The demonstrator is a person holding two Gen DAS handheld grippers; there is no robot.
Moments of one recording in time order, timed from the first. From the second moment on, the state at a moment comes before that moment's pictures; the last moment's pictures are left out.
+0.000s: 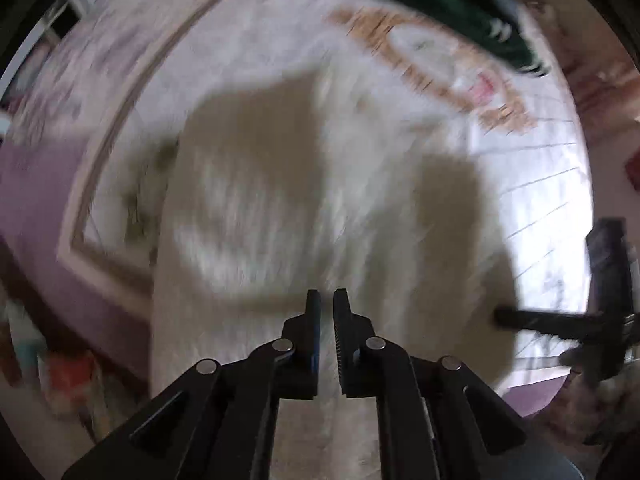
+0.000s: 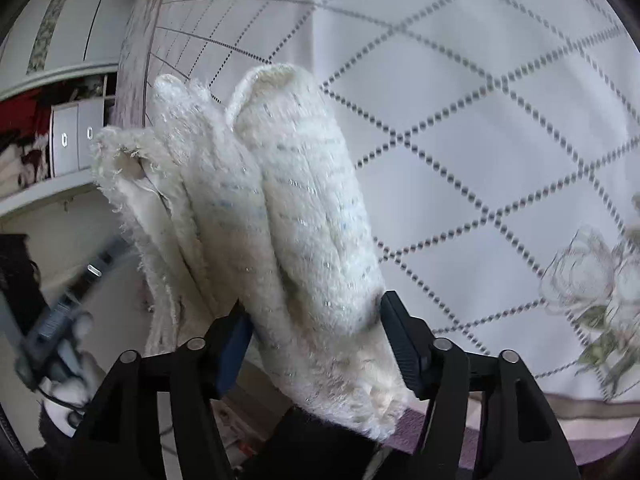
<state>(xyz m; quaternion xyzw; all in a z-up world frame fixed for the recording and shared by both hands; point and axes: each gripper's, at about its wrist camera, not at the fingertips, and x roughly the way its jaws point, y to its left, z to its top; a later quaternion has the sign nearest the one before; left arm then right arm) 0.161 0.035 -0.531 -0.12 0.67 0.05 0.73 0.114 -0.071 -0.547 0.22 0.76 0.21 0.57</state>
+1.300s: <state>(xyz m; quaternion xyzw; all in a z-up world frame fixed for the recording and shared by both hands) 0.187 0.002 -0.539 0.00 0.63 0.09 0.77 0.153 -0.058 -0.598 0.23 0.75 0.28 0.56</state>
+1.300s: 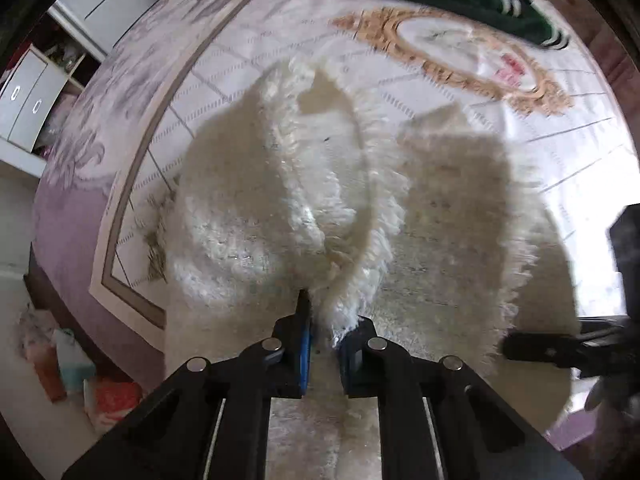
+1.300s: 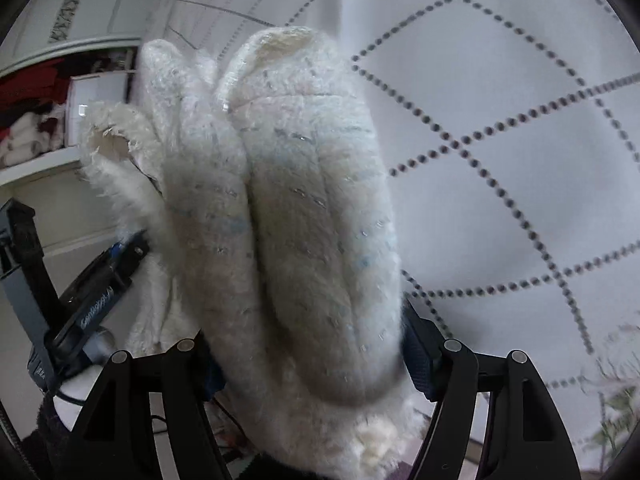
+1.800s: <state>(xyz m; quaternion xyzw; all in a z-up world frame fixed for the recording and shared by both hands) 0.166 -0.073 -0.468 -0.03 0.59 -0.01 0.81 0.162 -0.049 -0.603 0.36 0.73 0.26 0.52</state>
